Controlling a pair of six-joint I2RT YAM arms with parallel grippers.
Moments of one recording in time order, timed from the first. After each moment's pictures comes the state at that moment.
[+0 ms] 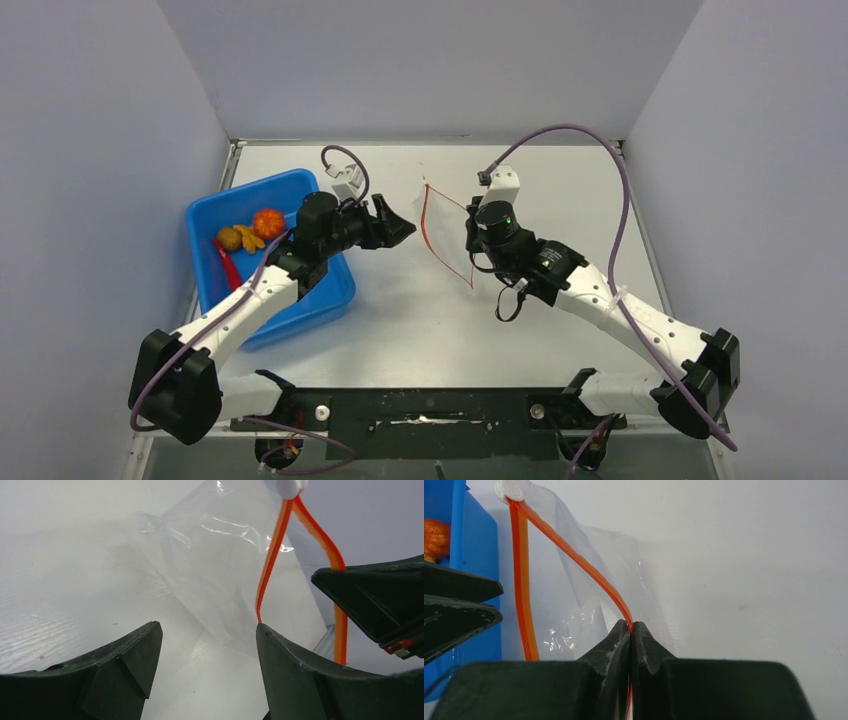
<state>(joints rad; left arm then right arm) -0.49 1.27 0.85 0.10 0.31 -0.65 0.81 1.22 1.11 -0.38 0.51 0.41</state>
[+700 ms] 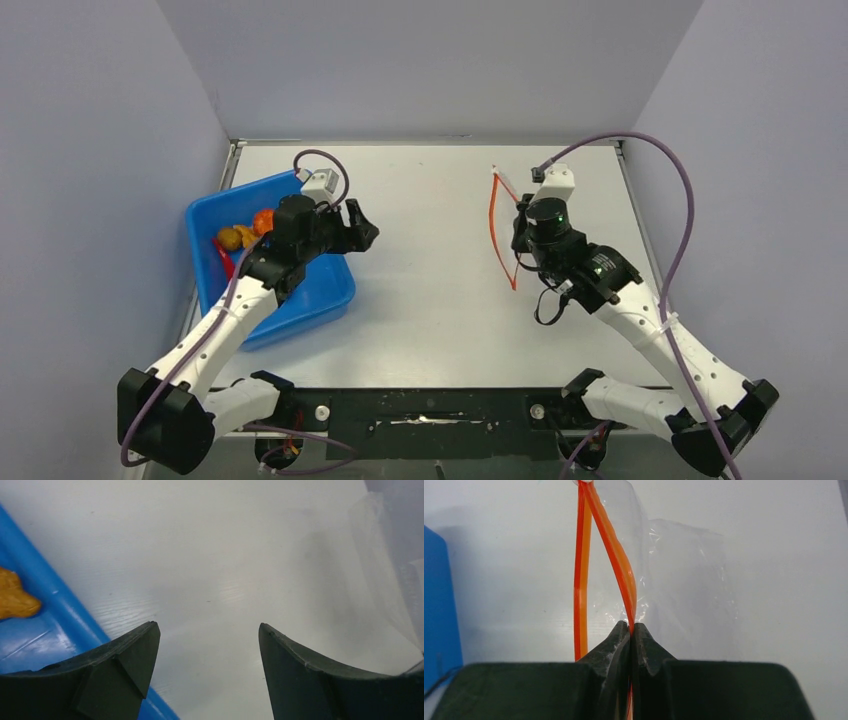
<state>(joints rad) -0.40 1.11 0.86 -0.16 0.16 -0.46 0.65 1.02 1.13 -0.62 0.53 0.38</state>
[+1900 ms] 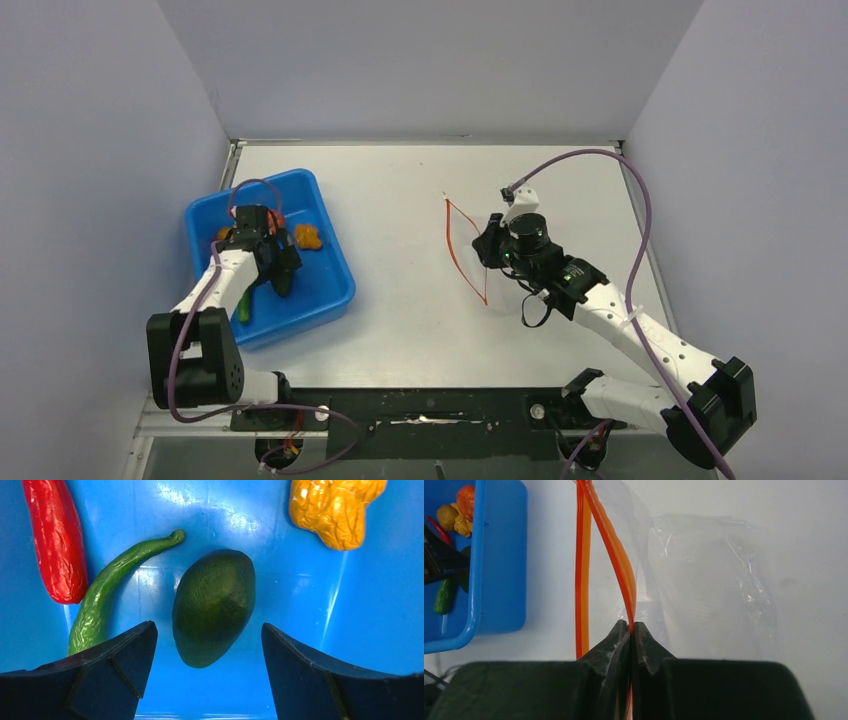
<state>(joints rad) 0.07 1.36 0.83 -0.49 -0.16 -0.37 0.64 1.09 0.87 -0.27 0.16 0.45</state>
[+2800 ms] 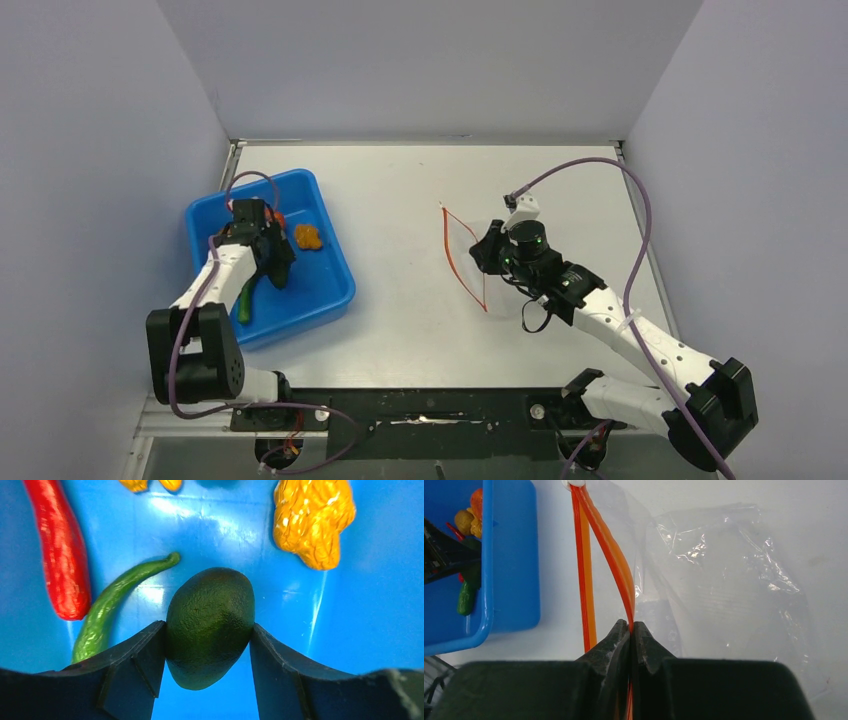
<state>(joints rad) 0.09 1.44 0.88 -0.48 -0.13 -0.36 0.64 1.07 0.80 -0.23 0.12 0.55</state>
